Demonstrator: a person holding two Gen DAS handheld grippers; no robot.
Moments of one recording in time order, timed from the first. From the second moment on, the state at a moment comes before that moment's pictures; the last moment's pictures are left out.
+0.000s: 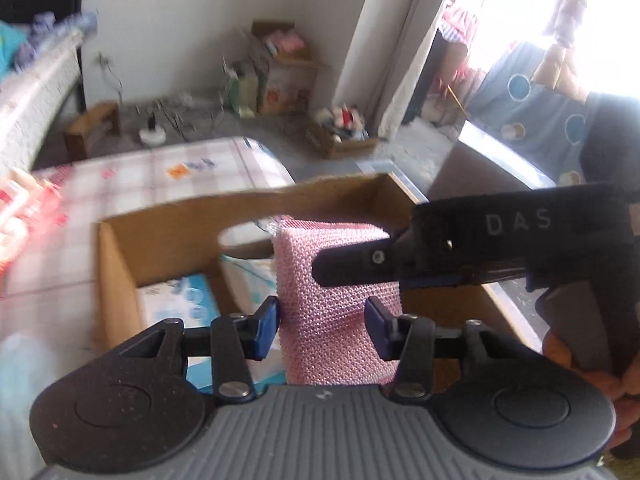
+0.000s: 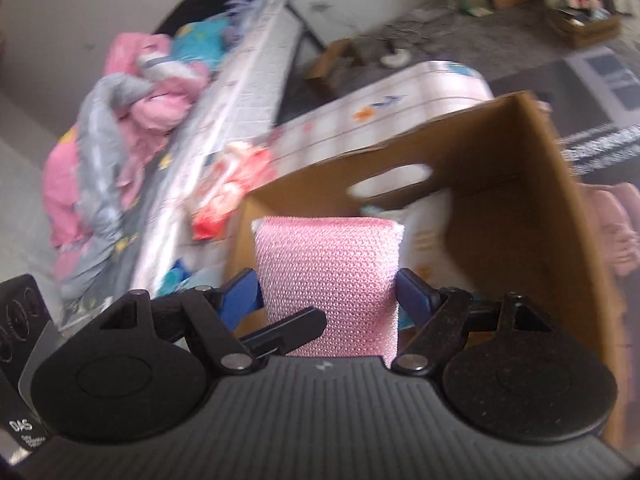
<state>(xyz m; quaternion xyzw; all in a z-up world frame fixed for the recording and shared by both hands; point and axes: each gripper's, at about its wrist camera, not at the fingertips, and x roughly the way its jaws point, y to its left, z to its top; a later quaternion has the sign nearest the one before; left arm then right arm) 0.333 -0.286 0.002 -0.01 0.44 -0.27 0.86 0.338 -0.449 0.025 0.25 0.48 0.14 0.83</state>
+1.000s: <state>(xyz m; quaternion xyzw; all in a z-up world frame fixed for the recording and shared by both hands) 0.263 -0.113 0.073 -0.04 0.39 -0.17 0.90 0.272 -0.430 0.053 0.17 0.41 0.07 0.89</state>
